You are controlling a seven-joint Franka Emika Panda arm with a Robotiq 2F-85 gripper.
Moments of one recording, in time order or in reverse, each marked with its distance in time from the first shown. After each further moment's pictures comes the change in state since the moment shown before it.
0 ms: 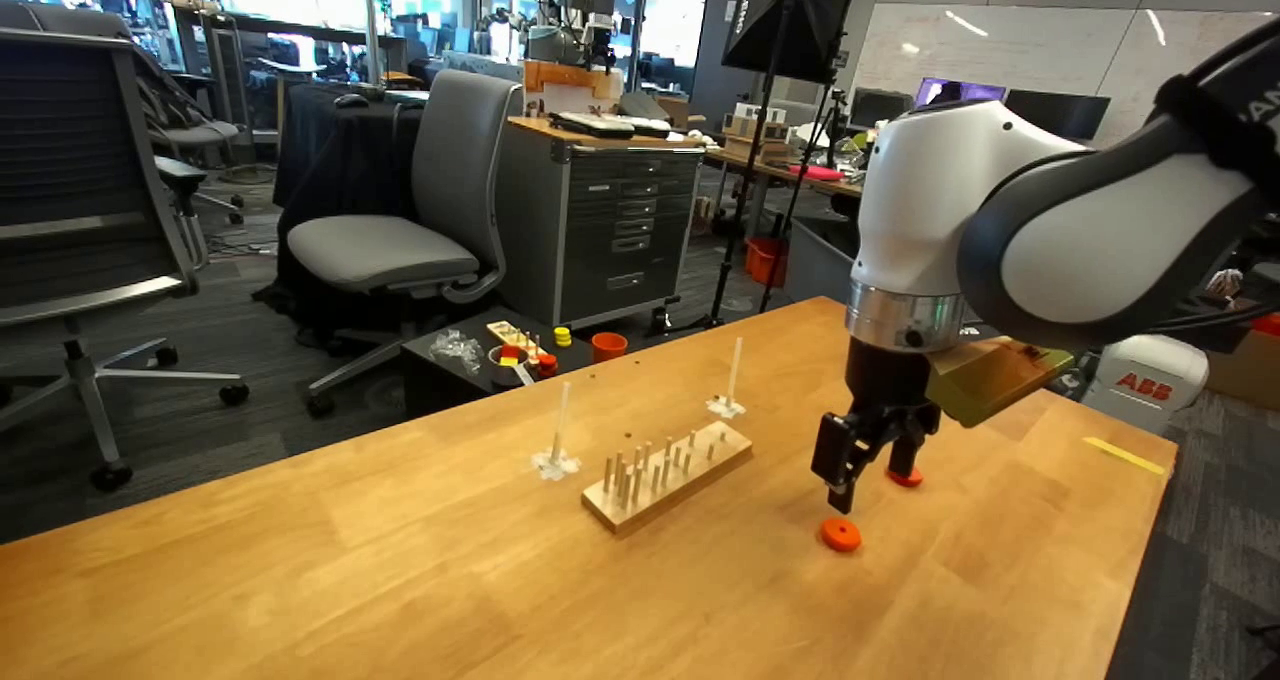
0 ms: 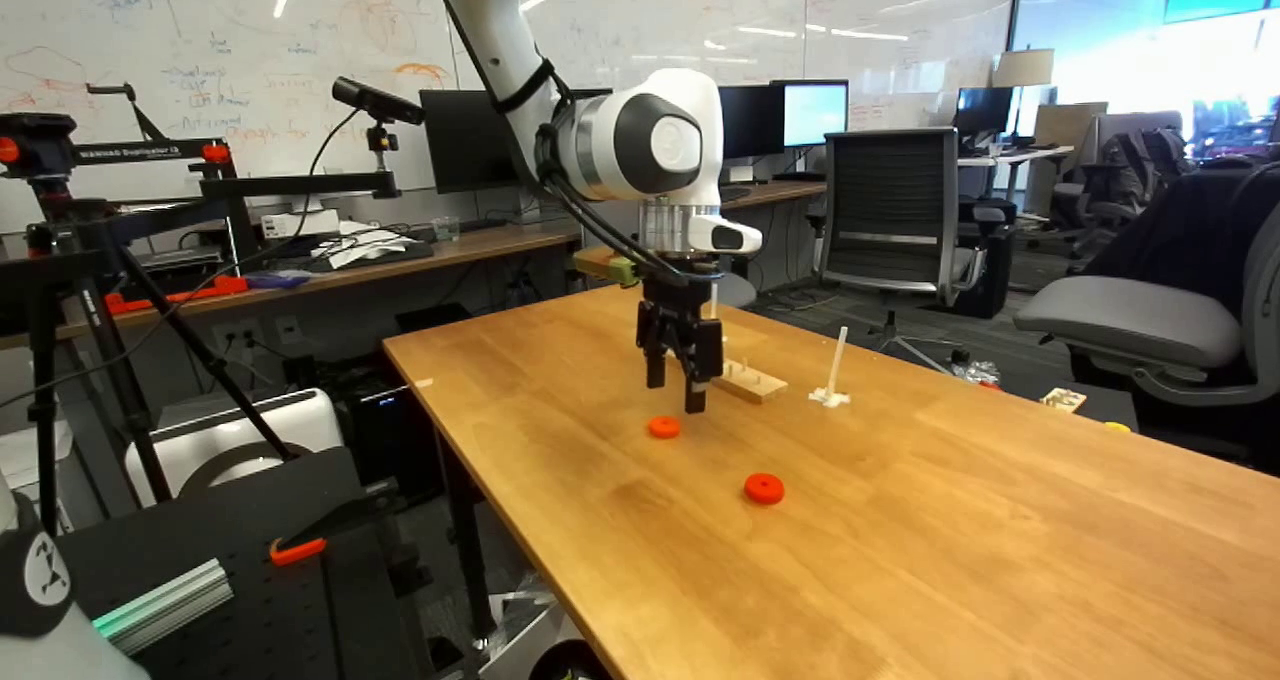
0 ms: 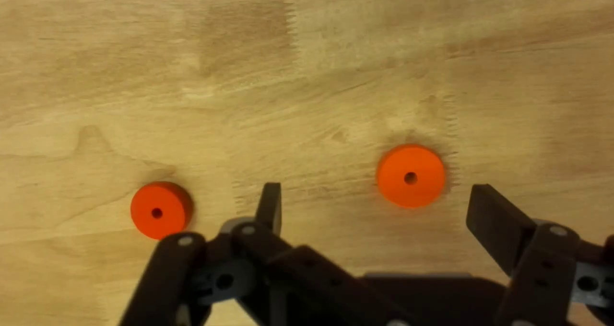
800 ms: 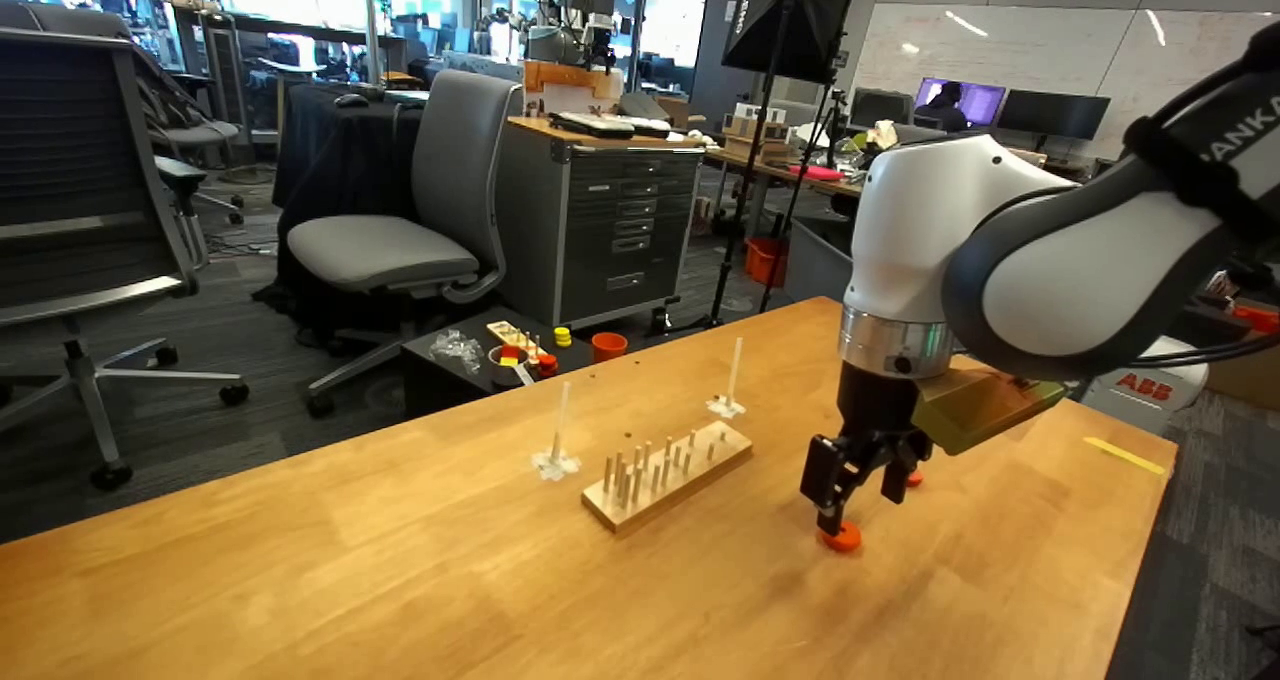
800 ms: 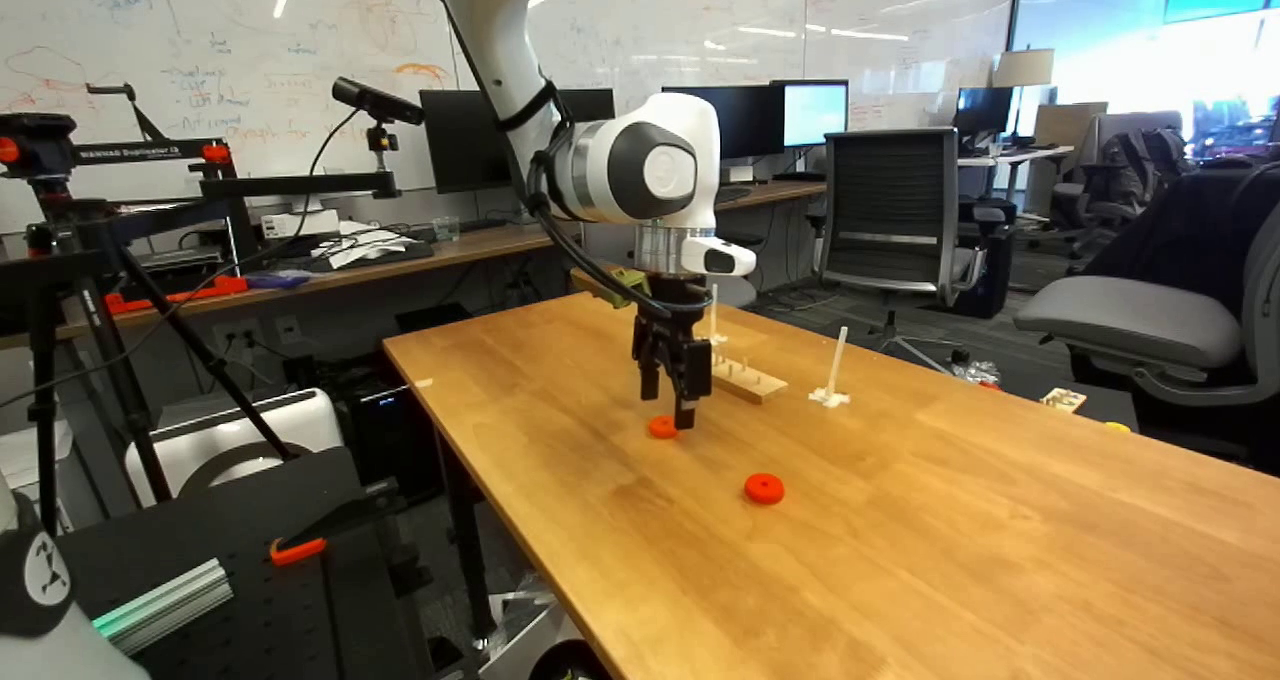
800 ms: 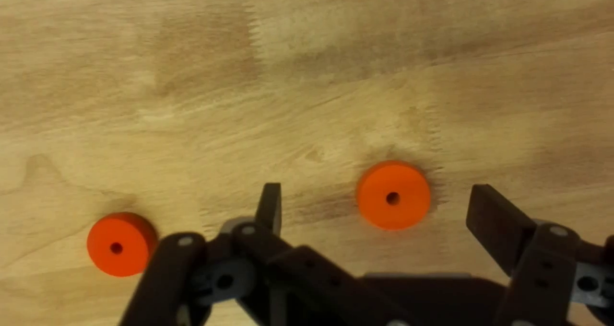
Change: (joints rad) arm 0.007 0.044 0.005 0.000 0.052 0.048 0.007
